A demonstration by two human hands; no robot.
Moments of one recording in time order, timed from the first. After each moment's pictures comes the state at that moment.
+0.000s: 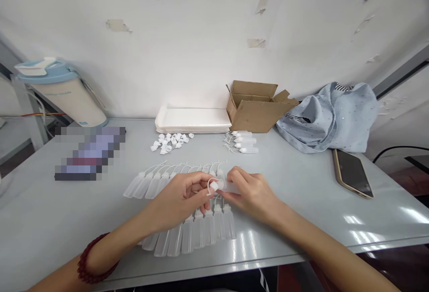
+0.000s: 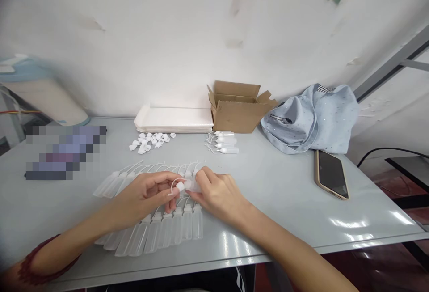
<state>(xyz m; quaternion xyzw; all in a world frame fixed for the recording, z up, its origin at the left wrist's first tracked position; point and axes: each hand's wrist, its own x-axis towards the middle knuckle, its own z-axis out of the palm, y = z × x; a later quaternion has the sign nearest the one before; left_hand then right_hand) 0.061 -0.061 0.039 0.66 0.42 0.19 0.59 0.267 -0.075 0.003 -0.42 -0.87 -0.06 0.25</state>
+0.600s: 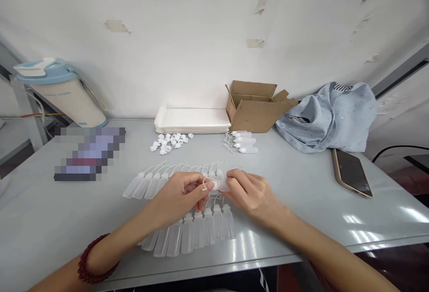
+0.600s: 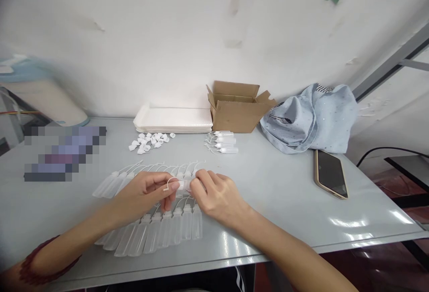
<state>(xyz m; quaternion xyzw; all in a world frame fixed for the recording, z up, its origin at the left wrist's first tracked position) 0.062 -0.059 0.036 0.64 0.44 0.20 0.59 0.266 -0.077 0.011 -0.35 -0.87 -0.23 0.26</state>
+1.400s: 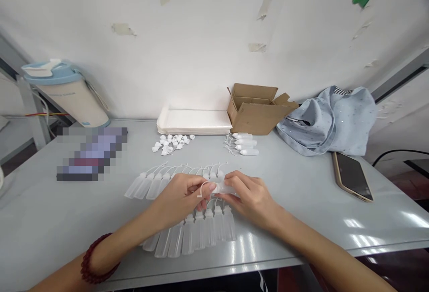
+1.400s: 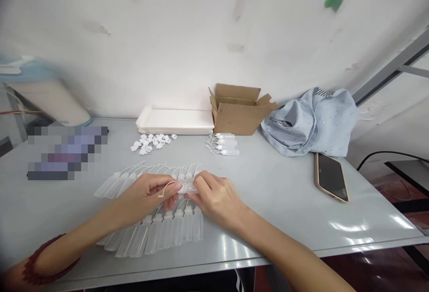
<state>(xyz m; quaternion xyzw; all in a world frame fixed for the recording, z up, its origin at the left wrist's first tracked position) 0.060 -0.058 0.028 0.68 0.43 0.21 0.55 0.263 -0.077 0.002 -0.37 -0.87 -0.08 0.31</state>
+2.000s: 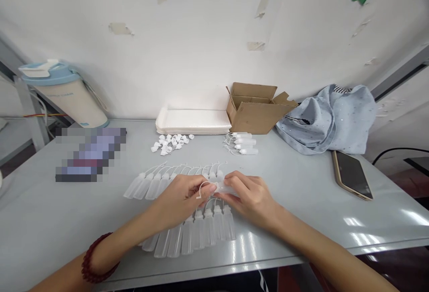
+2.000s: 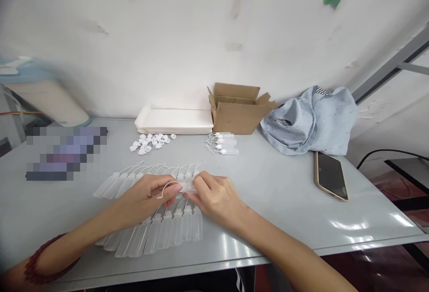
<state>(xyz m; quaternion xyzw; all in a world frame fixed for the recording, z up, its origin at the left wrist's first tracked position) 0.060 -0.058 0.025 0.75 0.42 0.20 0.47 0.262 -0.077 0.005 -0.37 -0.87 -0.09 0.33</state>
